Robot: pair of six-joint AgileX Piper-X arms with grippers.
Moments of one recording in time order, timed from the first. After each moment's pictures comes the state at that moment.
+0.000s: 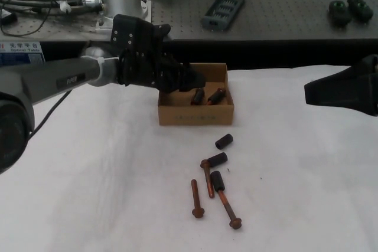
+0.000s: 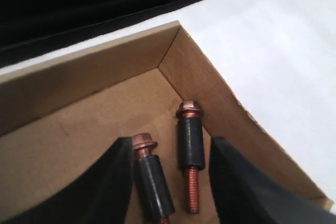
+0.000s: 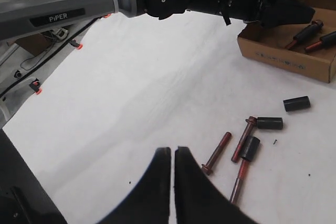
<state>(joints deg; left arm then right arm) -19.5 137.2 -106.8 2.9 32.8 -6.0 24.2 58.3 -52.7 38.3 -33.6 6.9</state>
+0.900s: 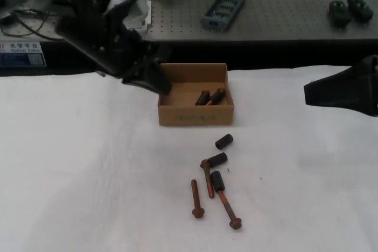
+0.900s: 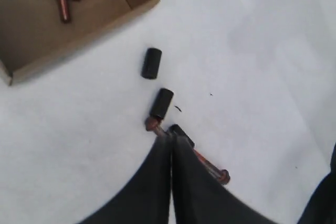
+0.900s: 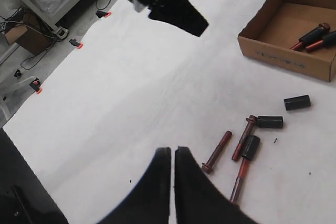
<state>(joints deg) -17.1 117.4 -104.6 52.1 40.1 4.5 24.2 58.3 -52.7 39.2 -33.6 6.9</state>
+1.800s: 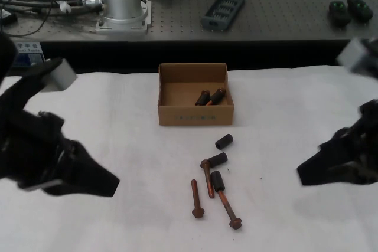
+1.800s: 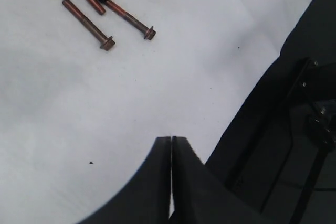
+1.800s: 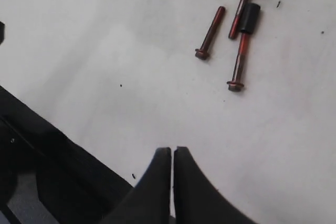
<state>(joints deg) -17.2 67.9 -53.9 49.1 41.0 10.5 34.6 64.4 -52.7 55.5 -25.0 13.3</state>
